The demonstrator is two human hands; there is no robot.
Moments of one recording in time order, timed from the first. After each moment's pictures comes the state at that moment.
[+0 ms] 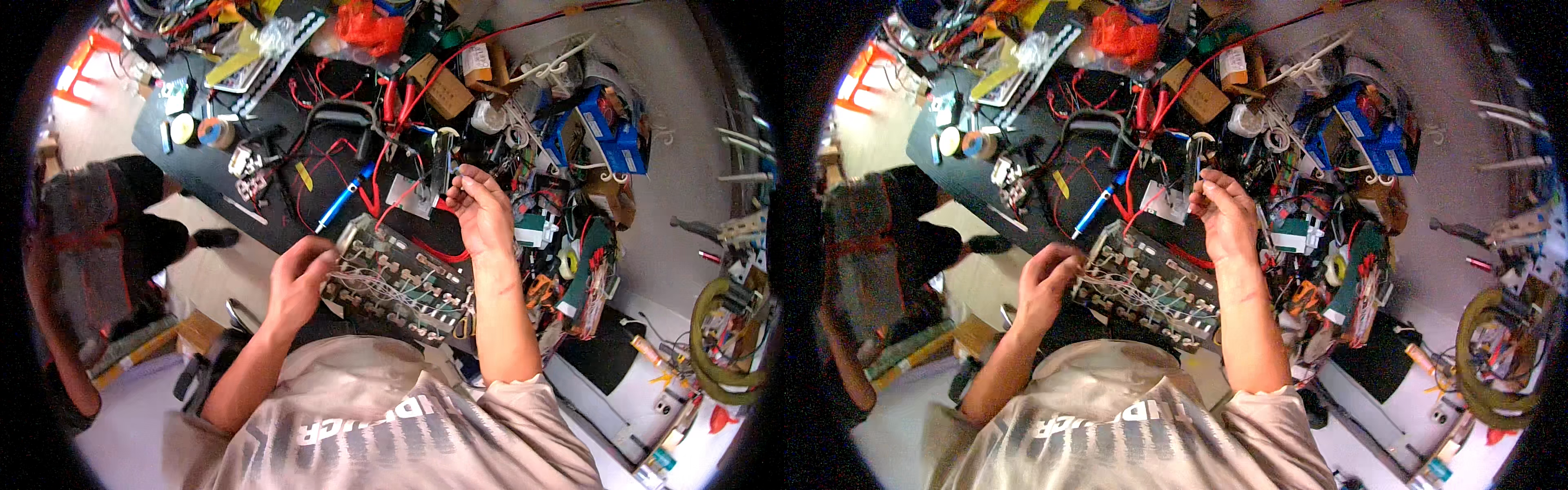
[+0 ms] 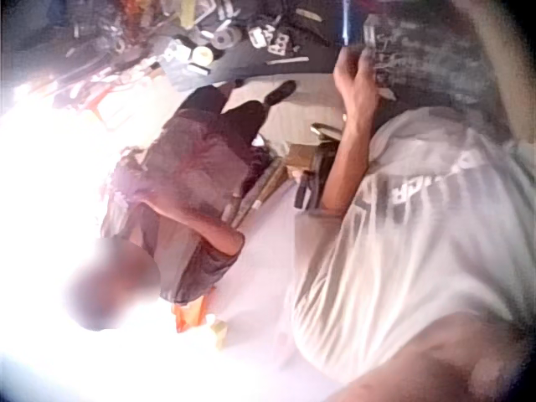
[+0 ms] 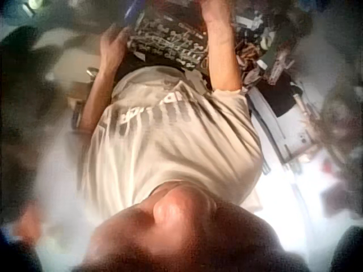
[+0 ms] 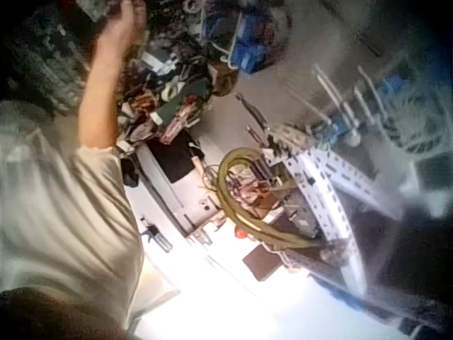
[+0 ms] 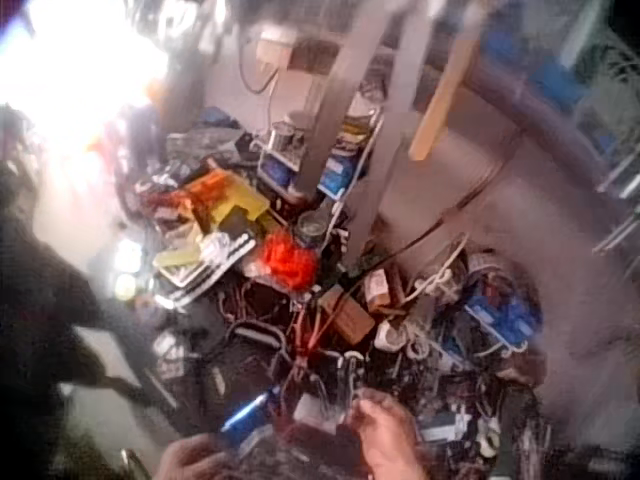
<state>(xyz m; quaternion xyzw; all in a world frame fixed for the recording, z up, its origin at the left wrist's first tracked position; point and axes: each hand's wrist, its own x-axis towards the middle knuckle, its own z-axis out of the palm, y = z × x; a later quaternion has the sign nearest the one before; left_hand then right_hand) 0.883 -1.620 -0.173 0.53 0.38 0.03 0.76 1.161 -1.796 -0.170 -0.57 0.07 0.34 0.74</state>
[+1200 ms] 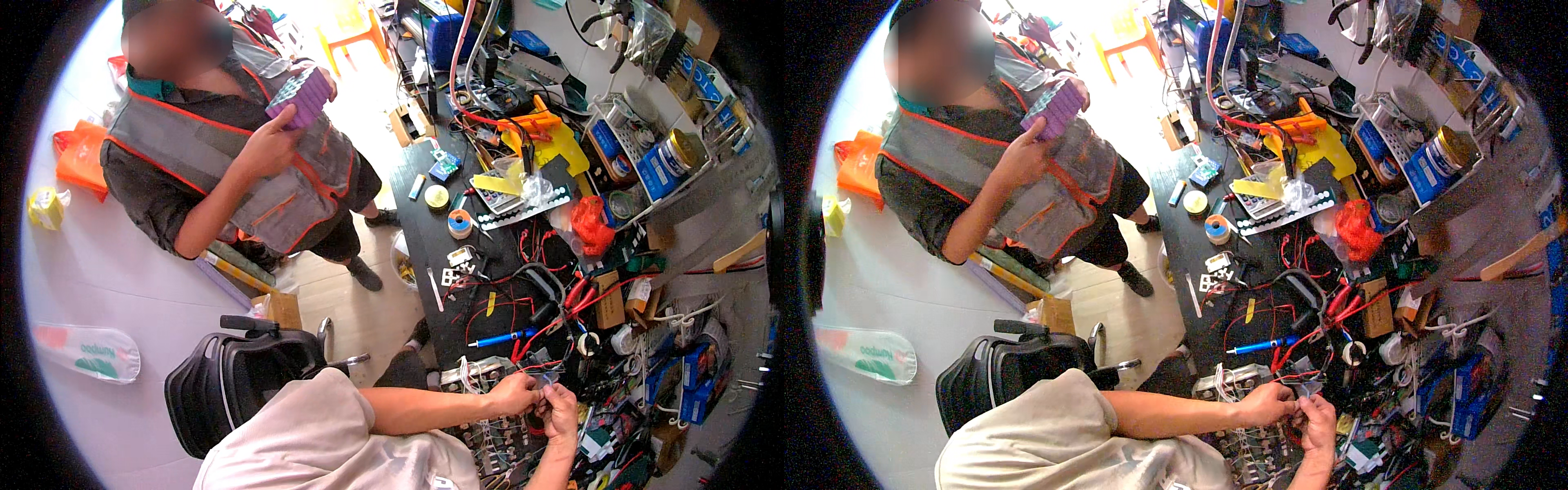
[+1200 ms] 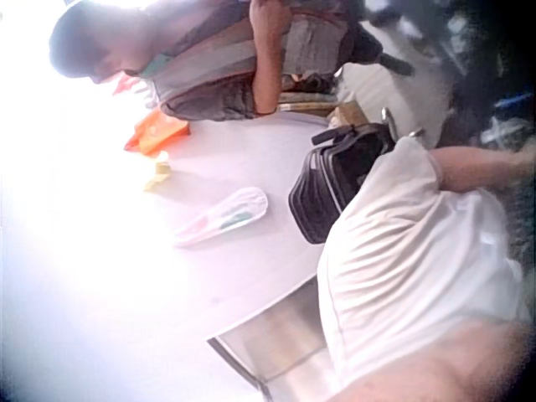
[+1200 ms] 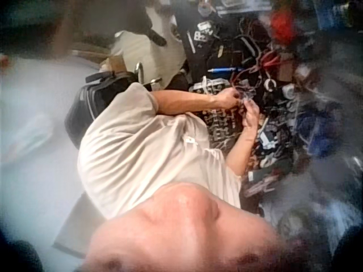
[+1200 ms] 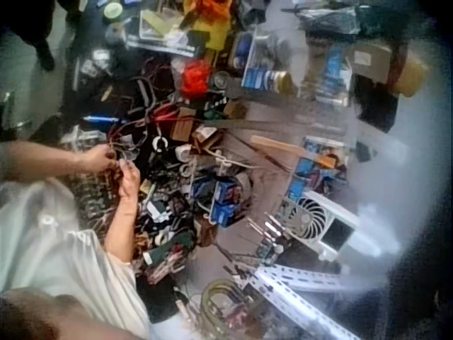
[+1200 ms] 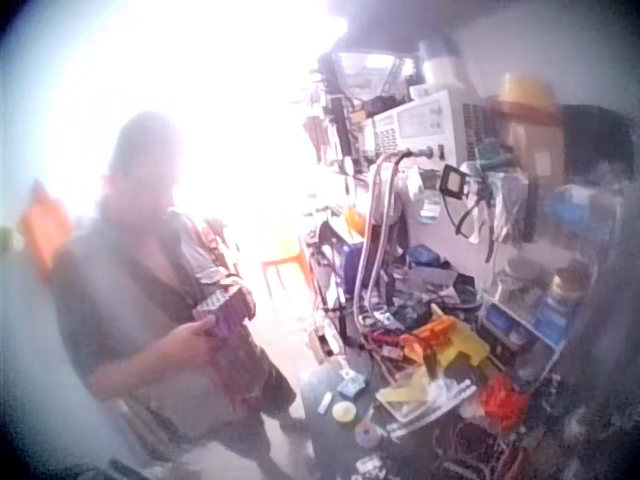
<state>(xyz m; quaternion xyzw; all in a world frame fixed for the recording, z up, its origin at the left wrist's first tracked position) 0.993 -1.698 -0.196 0.51 0.38 -0.04 0.77 1.154 -1.819 -0.205 -0.64 -0.04 0.59 0.49</state>
